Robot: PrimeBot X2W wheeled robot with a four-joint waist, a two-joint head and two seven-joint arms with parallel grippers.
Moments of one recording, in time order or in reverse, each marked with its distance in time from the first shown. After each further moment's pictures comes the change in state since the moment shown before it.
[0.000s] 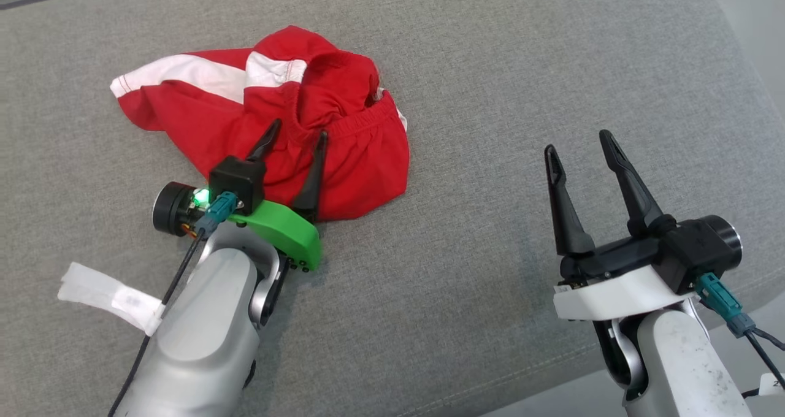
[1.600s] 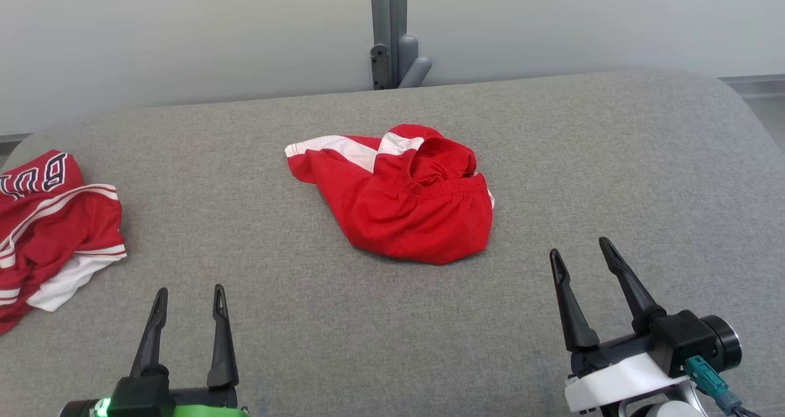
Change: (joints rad) left arm 0.764 -0.059 0.426 -0.661 0.261 0.066 -0.008; right arm 0.250 -0.001 -0.015 0.011 -0.031 0.000 0.000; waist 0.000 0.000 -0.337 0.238
